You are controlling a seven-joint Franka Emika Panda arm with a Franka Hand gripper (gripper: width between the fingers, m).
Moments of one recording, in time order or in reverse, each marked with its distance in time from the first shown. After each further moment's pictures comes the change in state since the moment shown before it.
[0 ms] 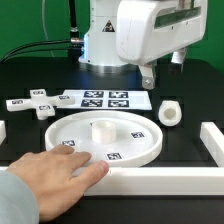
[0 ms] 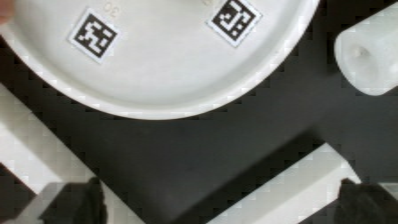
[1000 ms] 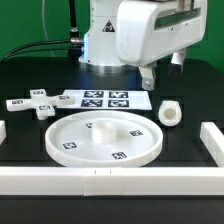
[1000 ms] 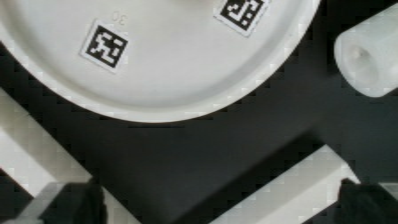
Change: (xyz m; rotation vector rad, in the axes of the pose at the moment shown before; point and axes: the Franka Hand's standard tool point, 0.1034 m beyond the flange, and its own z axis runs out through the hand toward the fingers) arm -0.001 0.000 0.002 0.003 -0.002 0.000
